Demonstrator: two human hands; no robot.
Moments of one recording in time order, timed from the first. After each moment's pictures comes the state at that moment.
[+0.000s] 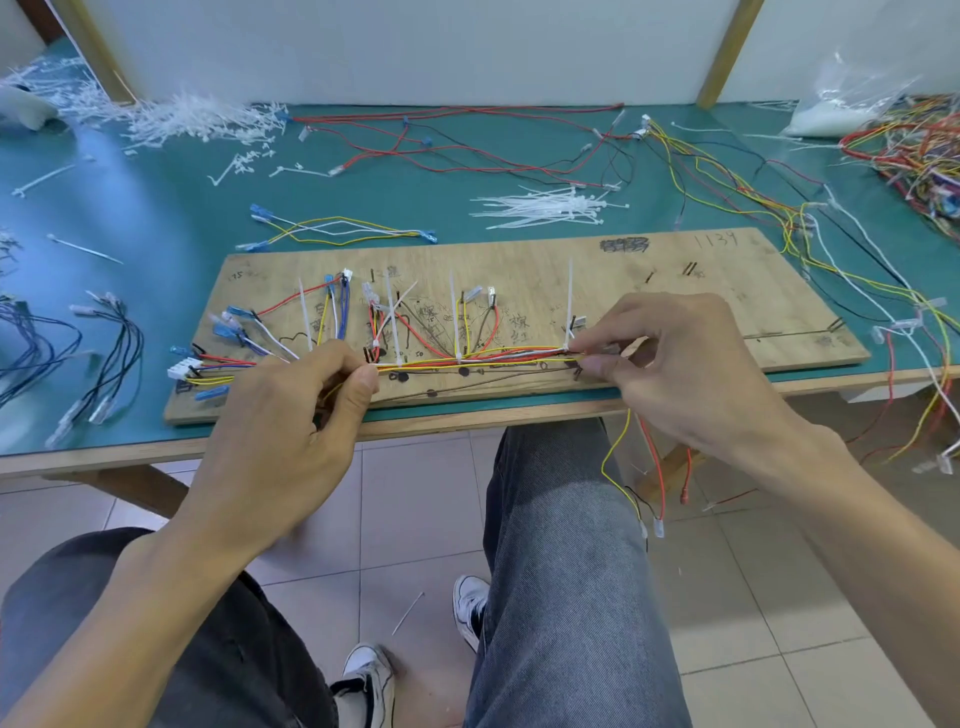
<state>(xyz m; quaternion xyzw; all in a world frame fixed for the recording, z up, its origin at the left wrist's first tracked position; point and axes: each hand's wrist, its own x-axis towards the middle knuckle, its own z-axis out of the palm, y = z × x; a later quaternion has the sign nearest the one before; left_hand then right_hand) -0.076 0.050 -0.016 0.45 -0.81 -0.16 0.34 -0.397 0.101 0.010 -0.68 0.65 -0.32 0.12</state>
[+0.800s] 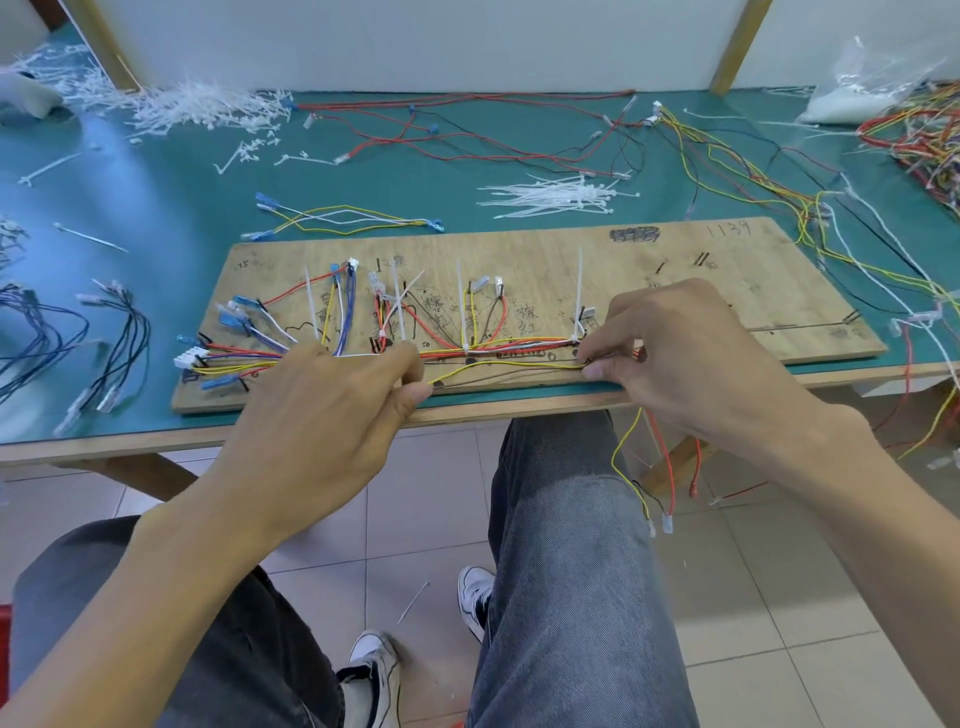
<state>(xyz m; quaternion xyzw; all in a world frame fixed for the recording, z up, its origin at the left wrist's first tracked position) -0.090 0.054 0.000 0.40 -0.90 -0.02 0.18 -0.394 0.092 0.019 -0.74 0.64 -0.18 0.06</state>
